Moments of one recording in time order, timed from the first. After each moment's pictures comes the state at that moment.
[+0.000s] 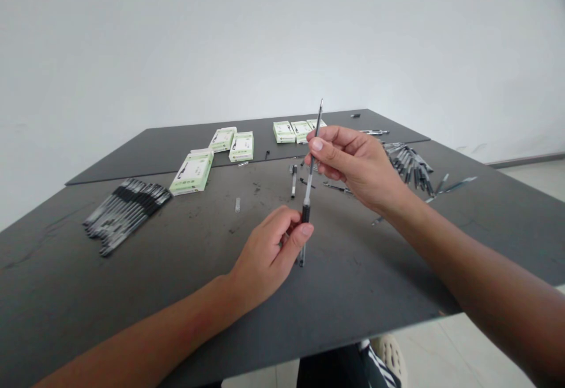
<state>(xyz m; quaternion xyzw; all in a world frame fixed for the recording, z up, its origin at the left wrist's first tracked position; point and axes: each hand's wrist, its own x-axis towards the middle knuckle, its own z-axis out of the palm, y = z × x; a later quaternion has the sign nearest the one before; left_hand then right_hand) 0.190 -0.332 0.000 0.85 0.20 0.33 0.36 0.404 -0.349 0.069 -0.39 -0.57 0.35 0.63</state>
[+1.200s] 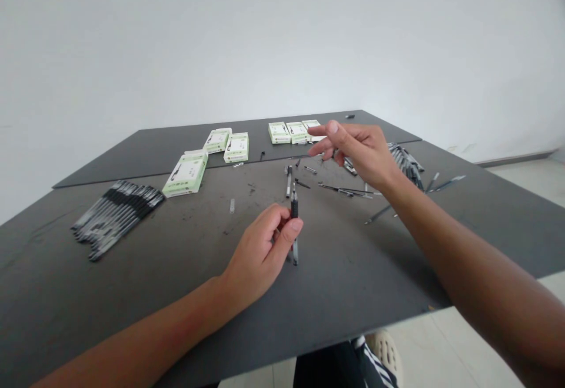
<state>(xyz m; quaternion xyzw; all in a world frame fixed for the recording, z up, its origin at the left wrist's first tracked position) 0.190 -0.333 -0.002 0.82 0.26 0.32 0.39 0.445 -0.343 0.070 -0.50 -0.63 0.17 0.57</state>
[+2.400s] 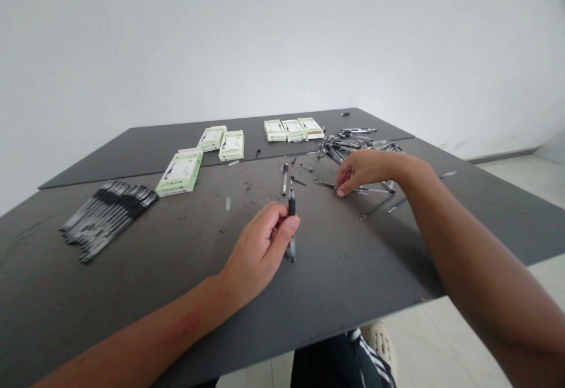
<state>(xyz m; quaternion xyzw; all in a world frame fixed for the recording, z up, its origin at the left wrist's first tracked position) 0.192 -0.332 -0.002 0.83 0.26 0.31 0.38 0.534 -0.329 0.059 -0.68 -0.69 0.23 0.01</state>
